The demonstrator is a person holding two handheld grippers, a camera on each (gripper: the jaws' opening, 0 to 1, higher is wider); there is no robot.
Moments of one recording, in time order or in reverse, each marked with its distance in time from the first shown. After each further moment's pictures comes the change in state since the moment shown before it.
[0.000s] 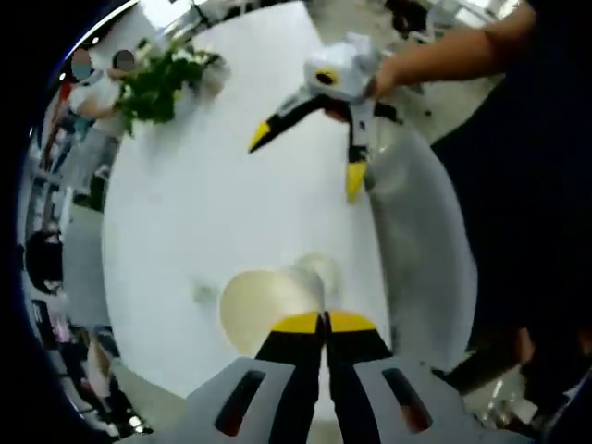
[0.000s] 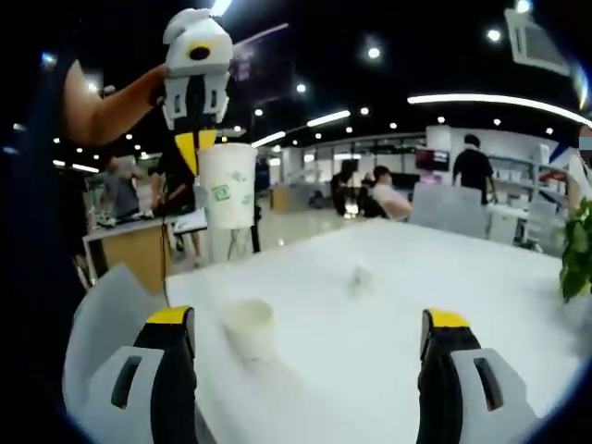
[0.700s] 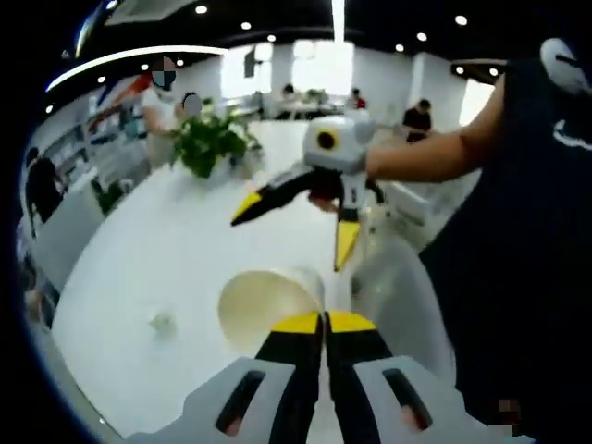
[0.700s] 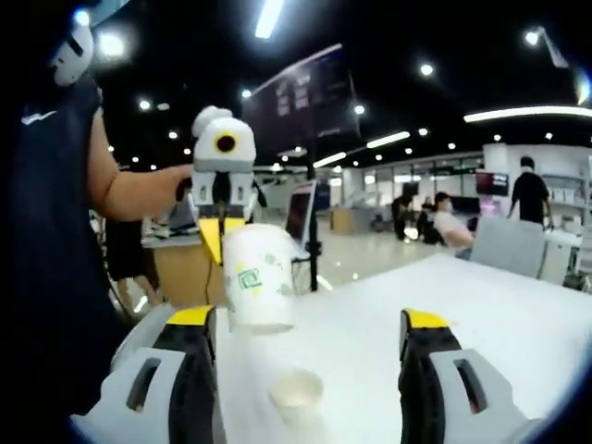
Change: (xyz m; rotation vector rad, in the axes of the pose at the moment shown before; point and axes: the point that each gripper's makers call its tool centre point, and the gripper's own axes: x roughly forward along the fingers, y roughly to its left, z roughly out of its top) left arm -0.011 -0.030 -0.005 -0.245 -0.576 -0.039; right arm 0.038 0.039 0.071 -0.069 -0.069 0.257
